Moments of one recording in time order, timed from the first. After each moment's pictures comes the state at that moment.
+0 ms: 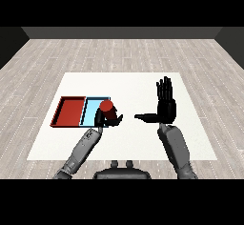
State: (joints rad) left arm -0.35 0.07 -0.41 -1.35 0.11 0.48 -0.17; right arm -0.34 -0.15 0.19 -1.80 -0.25 -0.34 -0.20
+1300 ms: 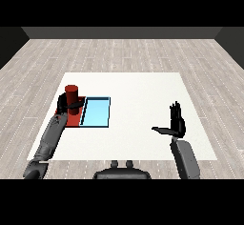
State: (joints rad) left arm -0.50 0.44 -0.07 -1.00 -0.05 0.39 -0.02; right arm -0.03 -0.23 0.02 -1.51 -0.29 -0.10 -0.44
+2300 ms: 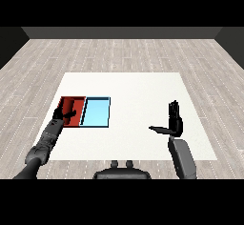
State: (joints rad) left arm -0.72 0.45 0.06 -0.16 -0.13 0.40 -0.12; right arm -0.05 -0.19 0.03 -1.51 -0.23 -0.11 -0.54
